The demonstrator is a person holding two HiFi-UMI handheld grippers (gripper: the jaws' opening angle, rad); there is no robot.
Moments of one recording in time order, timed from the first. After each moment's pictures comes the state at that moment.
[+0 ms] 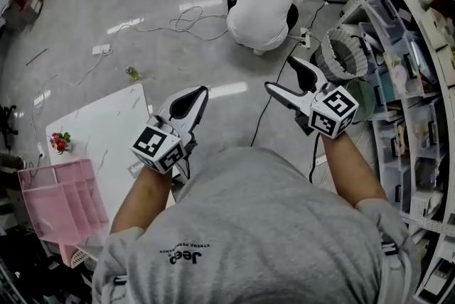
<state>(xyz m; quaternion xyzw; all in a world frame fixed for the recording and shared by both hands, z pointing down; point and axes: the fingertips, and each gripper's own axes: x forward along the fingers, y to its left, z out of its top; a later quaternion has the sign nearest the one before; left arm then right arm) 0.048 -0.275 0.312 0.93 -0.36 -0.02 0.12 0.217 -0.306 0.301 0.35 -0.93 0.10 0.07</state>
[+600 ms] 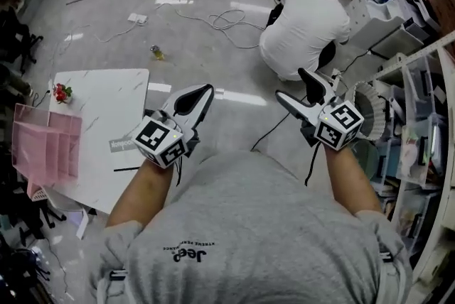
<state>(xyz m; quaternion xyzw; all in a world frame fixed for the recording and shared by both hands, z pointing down) 0.101 -0.340 0.321 0.86 -0.50 -0.04 0.12 0.270 -0.418 0.324 0.21 -0.97 0.13 0.07</state>
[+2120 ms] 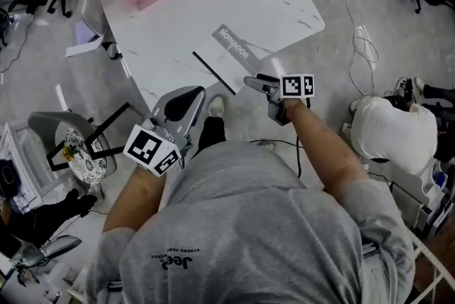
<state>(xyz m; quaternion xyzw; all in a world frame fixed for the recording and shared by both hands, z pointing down) -0.161 0.035 0.439 0.51 -0.84 -0.08 0.17 -0.157 -0.104 0.670 -0.25 -0.75 0.43 0.44</state>
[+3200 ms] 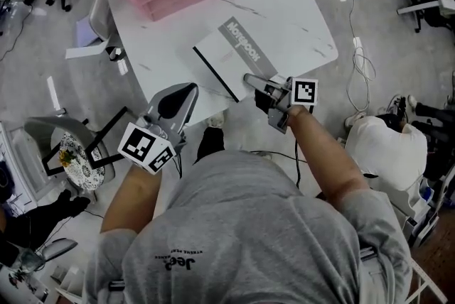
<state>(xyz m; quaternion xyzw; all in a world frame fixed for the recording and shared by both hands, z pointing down) -0.259 0.093 0.448 0.47 -0.86 -0.10 0.17 -0.258 -0.044 0.572 -0.34 -0.71 0.51 0.35</state>
